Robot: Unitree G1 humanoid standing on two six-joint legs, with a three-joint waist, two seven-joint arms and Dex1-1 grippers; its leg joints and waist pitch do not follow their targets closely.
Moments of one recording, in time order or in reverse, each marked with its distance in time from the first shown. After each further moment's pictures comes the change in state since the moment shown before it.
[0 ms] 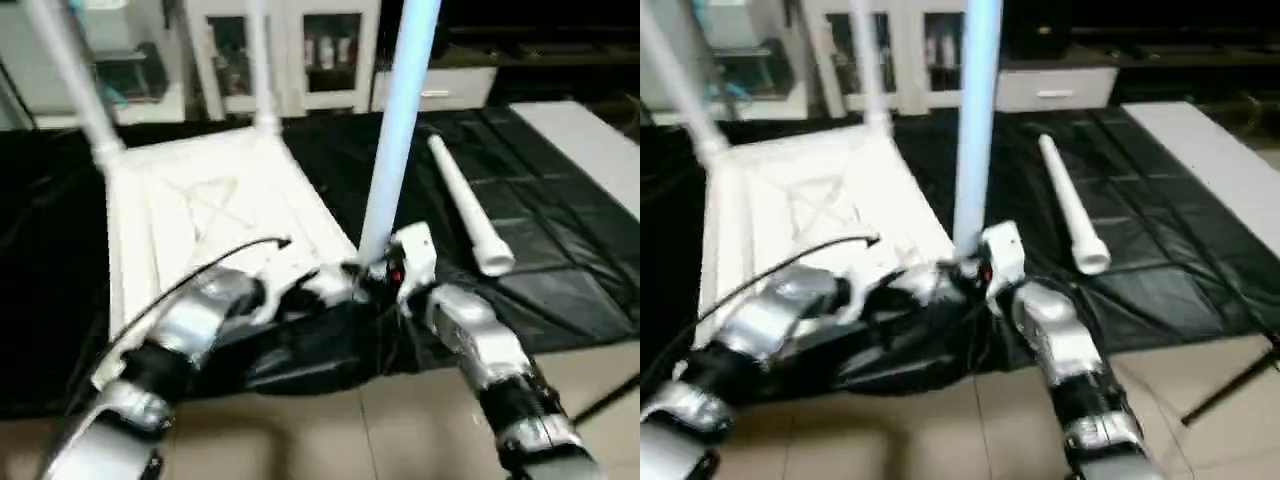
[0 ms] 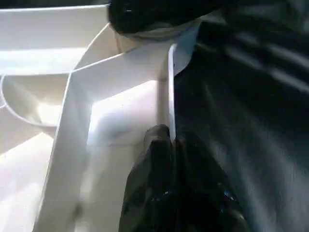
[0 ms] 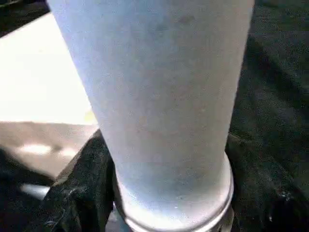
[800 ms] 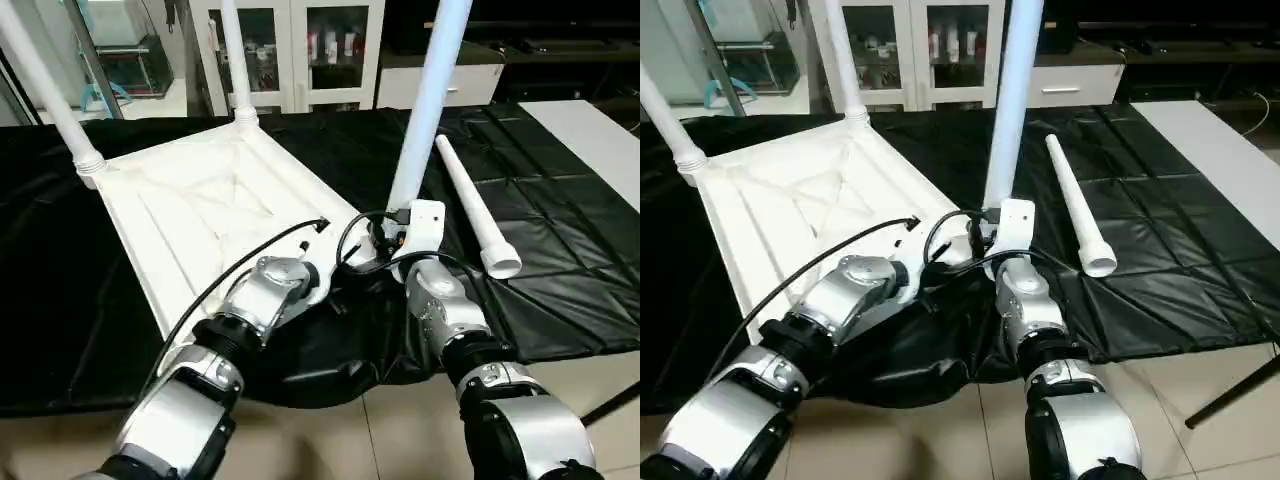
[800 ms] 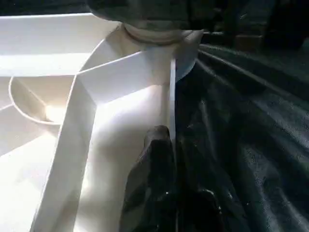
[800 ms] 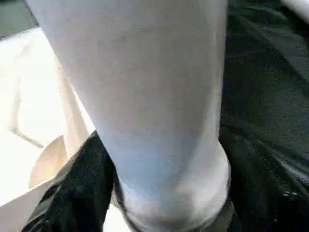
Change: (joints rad) left arm -0.179 -0.181 0.030 0.326 0.018 -0.092 0.297; right arm -0.219 0.133 -0.176 0.391 0.002 -0.234 -0.312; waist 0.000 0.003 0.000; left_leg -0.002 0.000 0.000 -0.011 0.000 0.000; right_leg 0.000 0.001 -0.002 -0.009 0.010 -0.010
